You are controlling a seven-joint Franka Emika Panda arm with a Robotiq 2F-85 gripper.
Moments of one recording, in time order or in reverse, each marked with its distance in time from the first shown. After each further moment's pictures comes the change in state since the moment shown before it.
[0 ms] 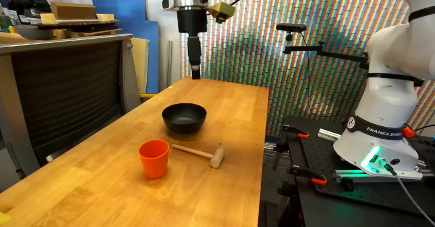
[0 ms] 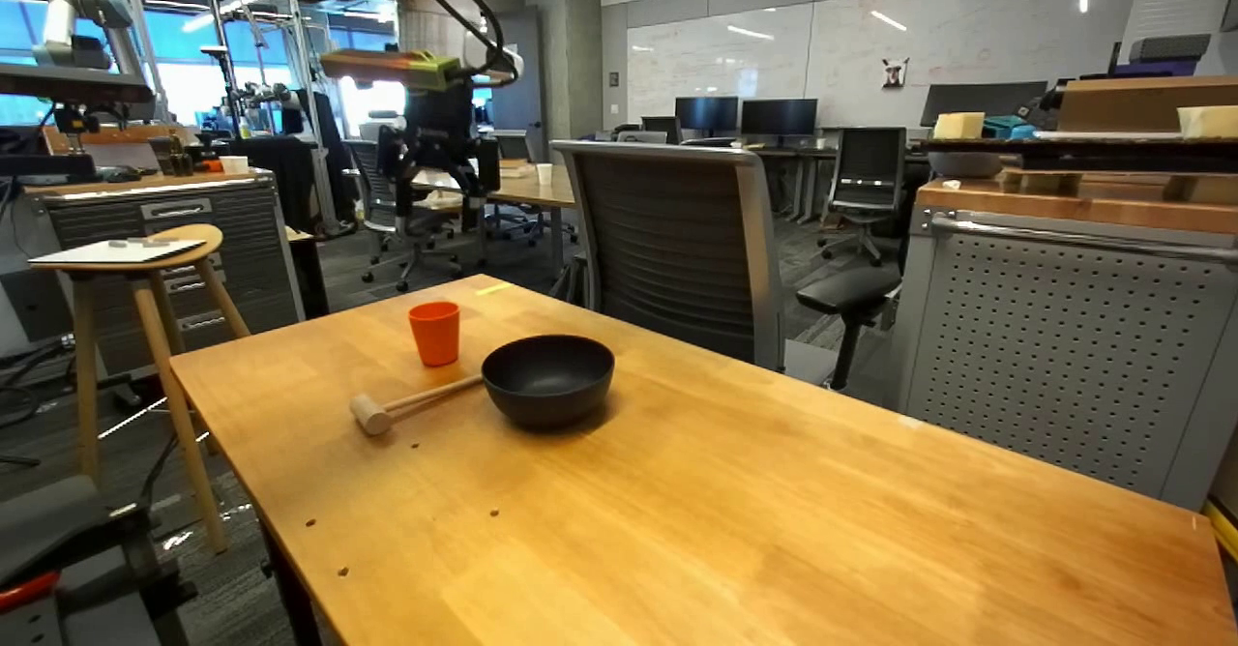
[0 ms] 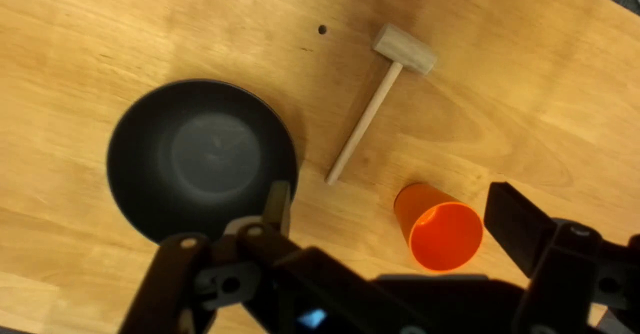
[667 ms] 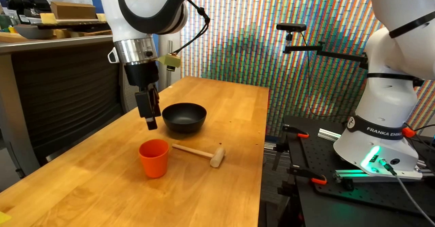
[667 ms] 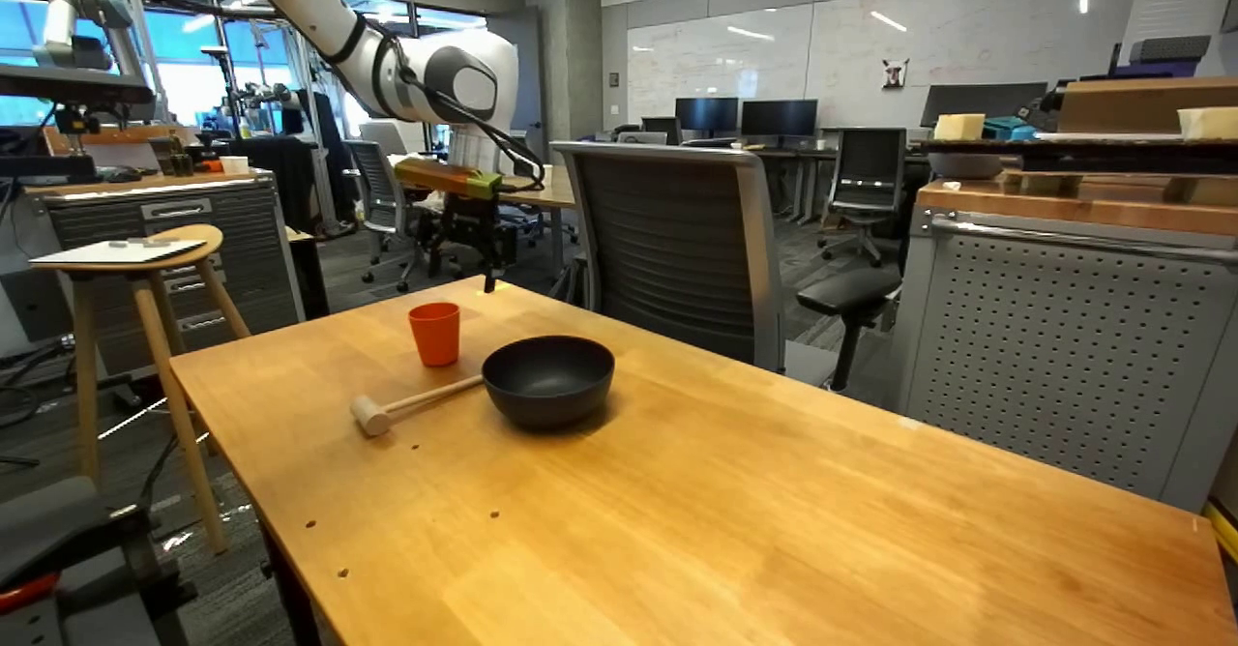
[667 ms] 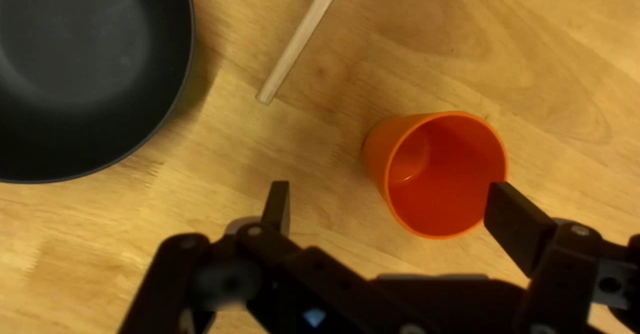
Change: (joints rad) arm 0.052 0.501 0.079 0.442 -0.027 -0.018 0.049
